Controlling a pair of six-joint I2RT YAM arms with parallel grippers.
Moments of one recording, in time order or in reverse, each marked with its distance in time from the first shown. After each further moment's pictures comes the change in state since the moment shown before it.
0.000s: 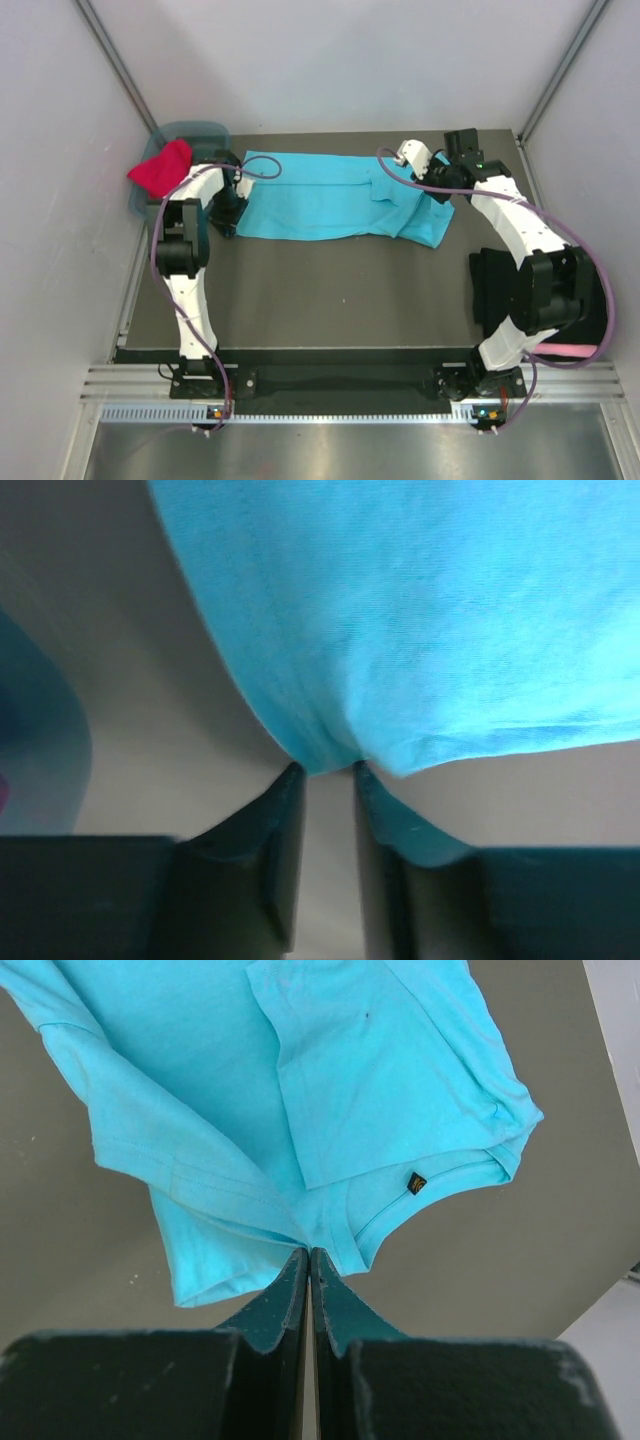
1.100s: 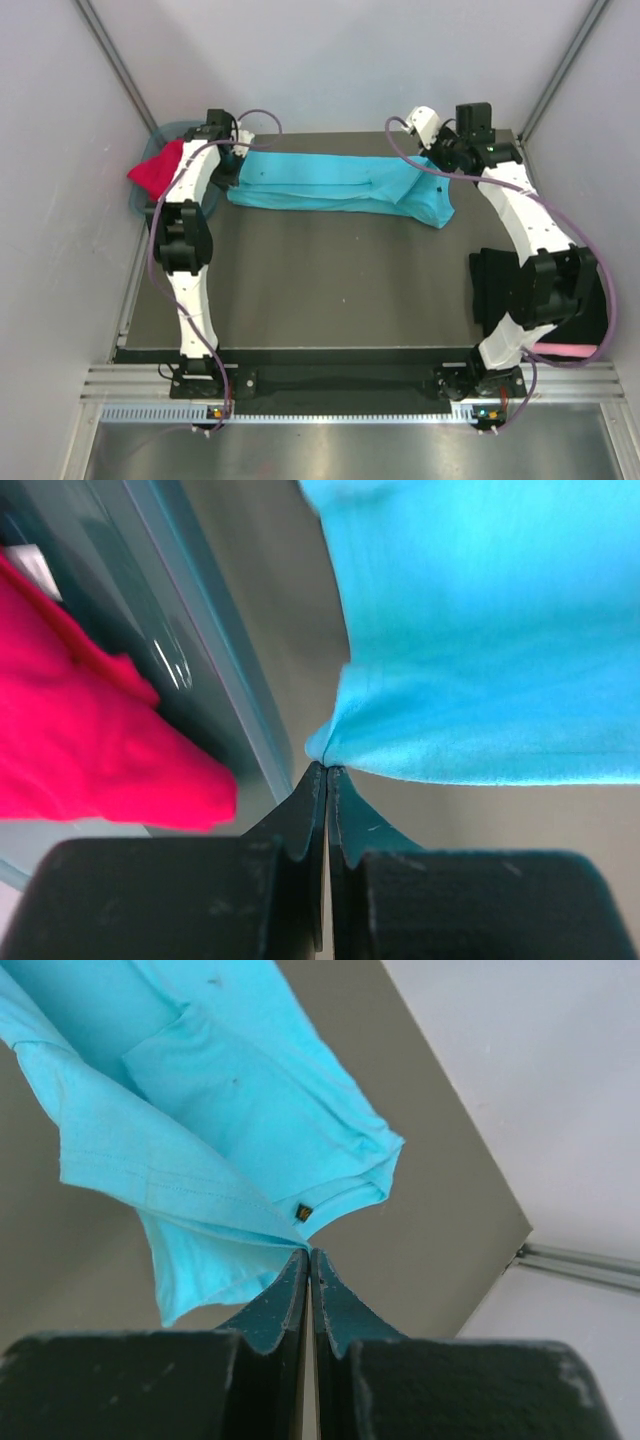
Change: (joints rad) left arm -0.014 0.039 0.361 -0.033 -0.022 0.051; right arm -0.022 0.013 0.166 0.034 0.053 0.042
